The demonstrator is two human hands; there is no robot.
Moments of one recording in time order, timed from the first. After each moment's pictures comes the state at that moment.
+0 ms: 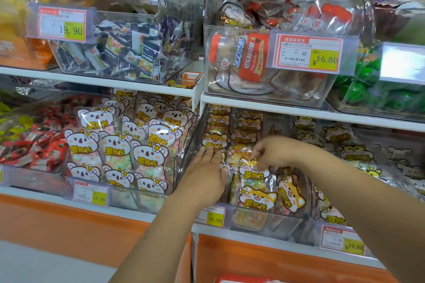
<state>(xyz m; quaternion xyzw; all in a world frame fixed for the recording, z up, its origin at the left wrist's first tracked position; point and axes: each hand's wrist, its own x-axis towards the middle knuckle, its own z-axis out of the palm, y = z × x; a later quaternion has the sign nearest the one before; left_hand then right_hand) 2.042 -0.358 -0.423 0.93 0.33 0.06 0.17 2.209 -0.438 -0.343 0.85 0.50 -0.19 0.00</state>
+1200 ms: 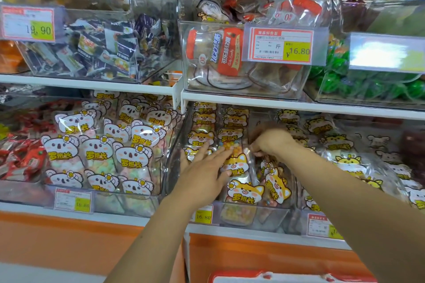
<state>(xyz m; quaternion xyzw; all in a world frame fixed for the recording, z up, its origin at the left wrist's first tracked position) 2.054 -0.371 -0.429 0.95 0.26 0.12 0.15 2.241 -0.438 -0.366 0.89 0.34 -0.18 -0.25</state>
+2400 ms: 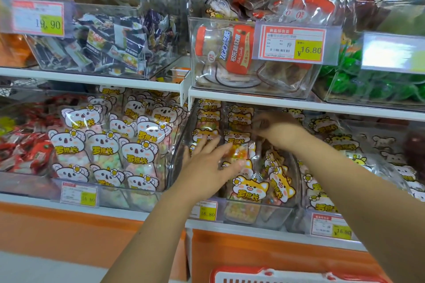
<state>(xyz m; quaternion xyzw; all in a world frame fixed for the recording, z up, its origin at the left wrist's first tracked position) 2.047 -0.370 -0.413 0.93 0.27 0.12 0.23 2.229 -0.447 -0.335 0.86 0.48 -0.04 -0.13</state>
